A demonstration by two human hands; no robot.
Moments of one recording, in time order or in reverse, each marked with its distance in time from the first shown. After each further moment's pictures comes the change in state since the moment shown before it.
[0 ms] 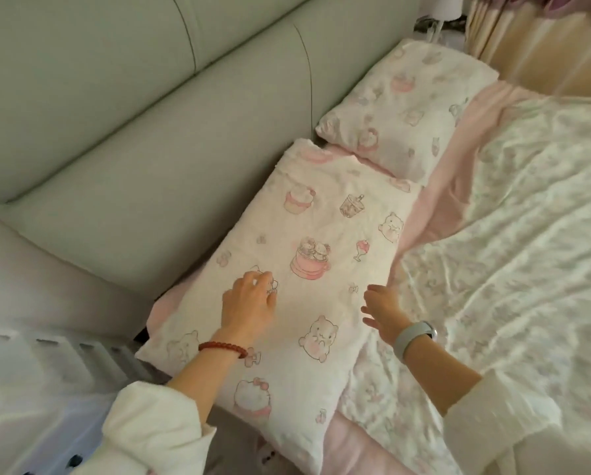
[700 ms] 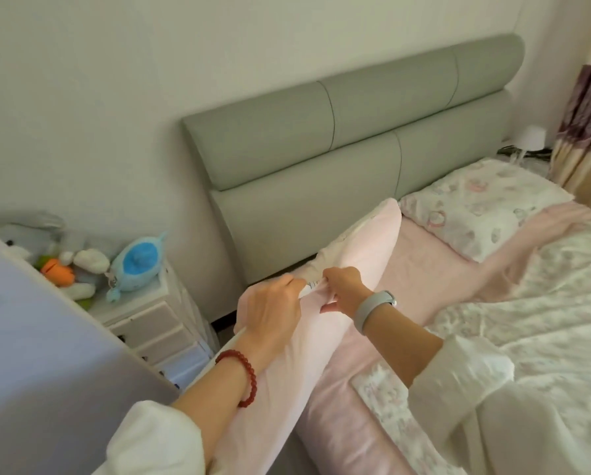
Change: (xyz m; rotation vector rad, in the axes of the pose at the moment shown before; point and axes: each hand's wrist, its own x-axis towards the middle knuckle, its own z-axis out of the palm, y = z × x) left_hand -0.284 0.059 -0.129 0.037 0.637 -0.061; right_hand -0.271 -0.017 0.060 -0.067 -0.431 -0.228
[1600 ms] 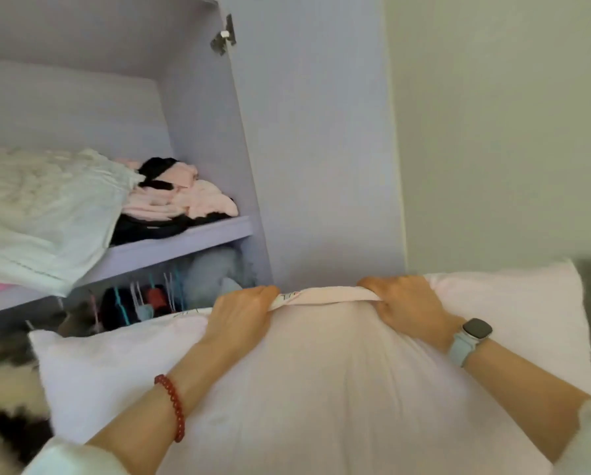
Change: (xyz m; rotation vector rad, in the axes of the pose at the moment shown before) left_hand -0.214 0.014 -0.324 0.882 0.232 -0.975; right_hand -0.234 -0.070 0.191 -0.911 -0.966 -2.085
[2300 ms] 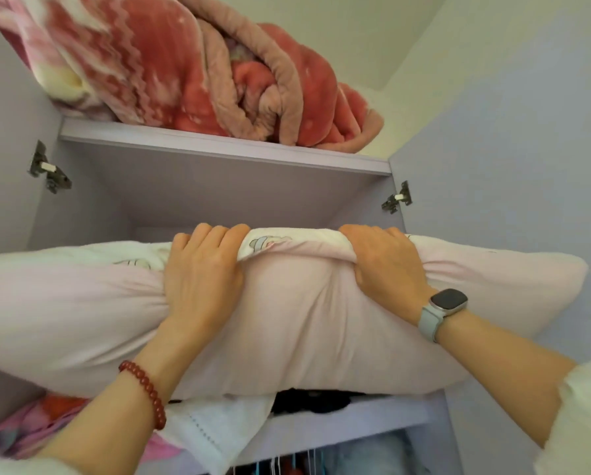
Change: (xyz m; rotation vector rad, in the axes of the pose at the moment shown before) left_hand 0.076 -0.217 -0.242 0.672 1.008 -0.184; right_hand 0.334 -0.200 -0.116 0.048 1.039 -0.416
